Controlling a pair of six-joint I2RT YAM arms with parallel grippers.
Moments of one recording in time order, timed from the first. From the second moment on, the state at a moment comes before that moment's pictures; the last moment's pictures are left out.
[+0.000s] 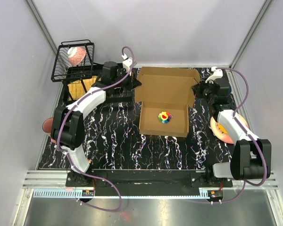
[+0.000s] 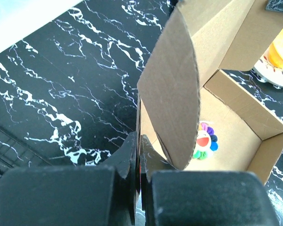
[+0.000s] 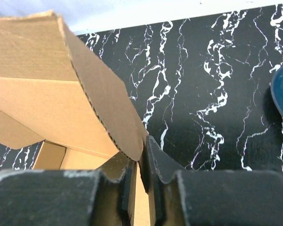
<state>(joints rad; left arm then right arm) -0.33 1.81 1.40 0.02 0.65 0.00 0.04 1.37 0.90 0.19 -0.25 0.29</state>
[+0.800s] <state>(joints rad) -0.47 1.56 1.04 0.23 0.20 -0.29 0.17 1.13 0.78 0.08 -0.03 0.38</state>
